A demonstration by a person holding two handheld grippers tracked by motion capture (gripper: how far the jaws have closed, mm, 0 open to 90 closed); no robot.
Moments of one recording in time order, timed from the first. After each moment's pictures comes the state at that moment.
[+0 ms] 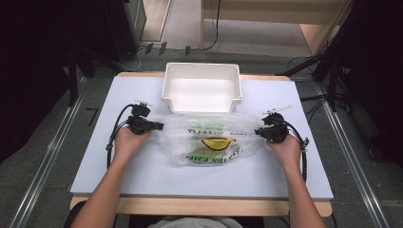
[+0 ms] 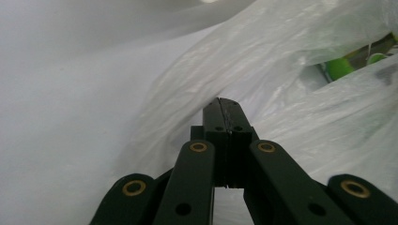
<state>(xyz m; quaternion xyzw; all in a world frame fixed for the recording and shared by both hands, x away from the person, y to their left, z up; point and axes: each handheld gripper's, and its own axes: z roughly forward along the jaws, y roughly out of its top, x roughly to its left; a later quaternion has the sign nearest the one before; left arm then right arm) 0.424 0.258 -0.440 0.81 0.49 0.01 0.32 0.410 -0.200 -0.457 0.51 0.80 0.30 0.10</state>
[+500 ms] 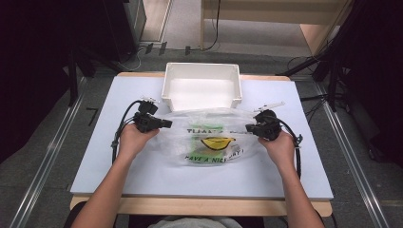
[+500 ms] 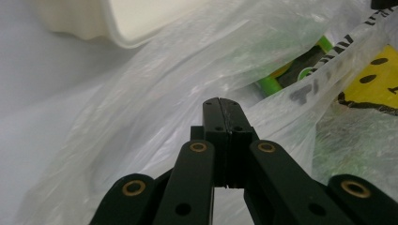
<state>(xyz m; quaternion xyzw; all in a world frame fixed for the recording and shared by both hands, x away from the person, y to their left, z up) 0.420 0.228 -0.418 0.83 0.44 0.01 0.35 0.406 -0.169 -0.433 0.46 0.82 0.33 0.11</state>
